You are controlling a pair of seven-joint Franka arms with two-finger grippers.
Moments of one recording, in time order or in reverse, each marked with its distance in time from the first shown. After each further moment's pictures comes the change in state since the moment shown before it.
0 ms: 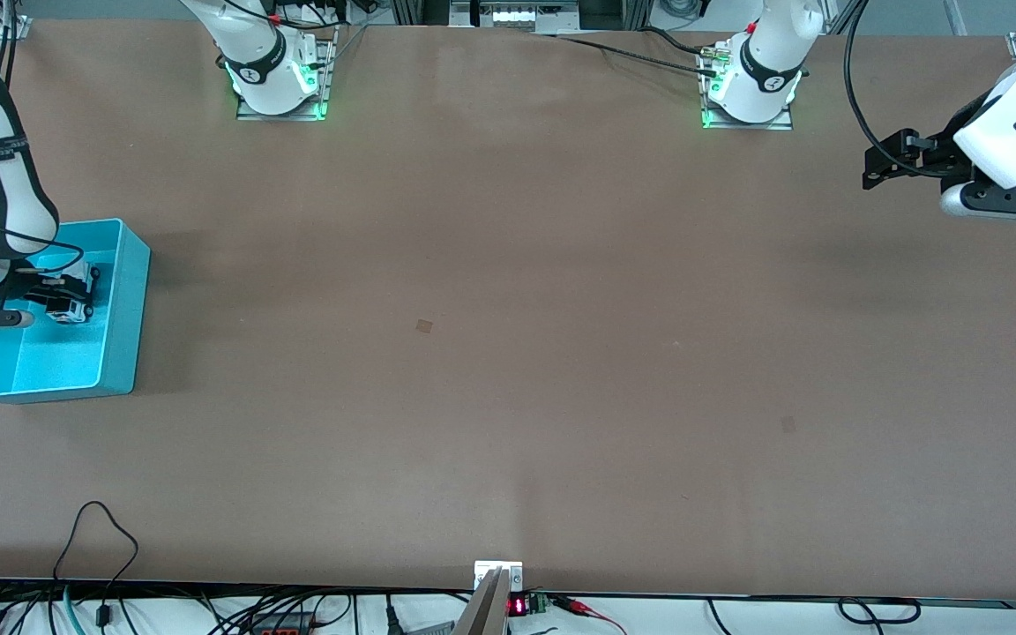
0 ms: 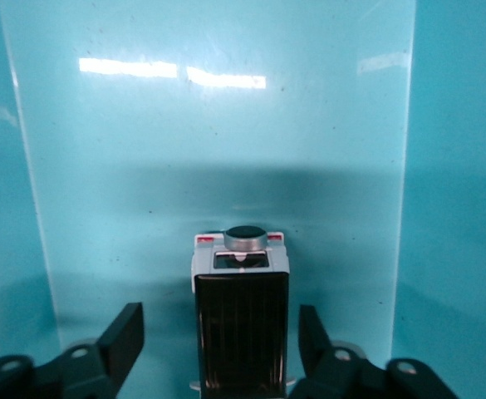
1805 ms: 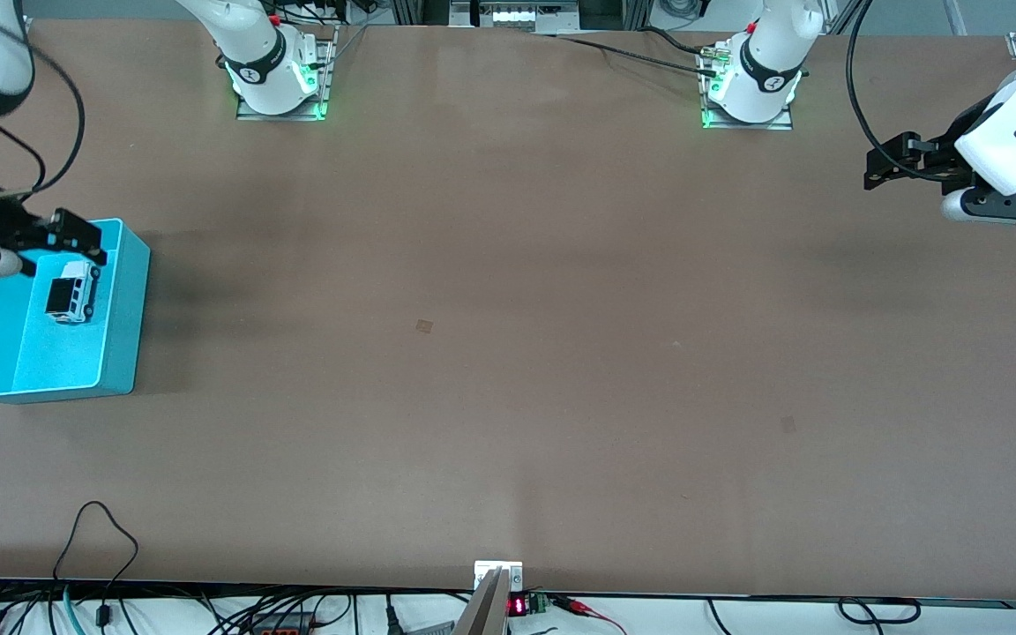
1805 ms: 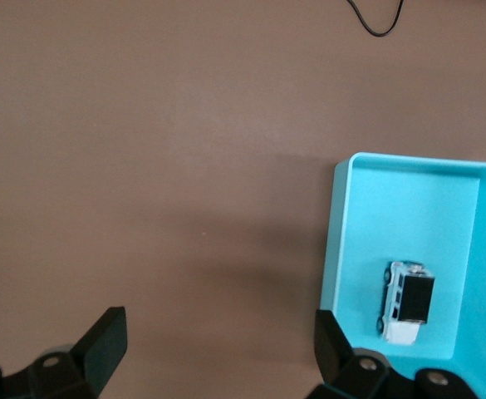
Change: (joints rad) left arm 0.005 0.011 0.002 0.010 0.000 -0.031 0.001; right arm 0.268 -0.476 0.159 0.151 0.000 -0.548 0.334
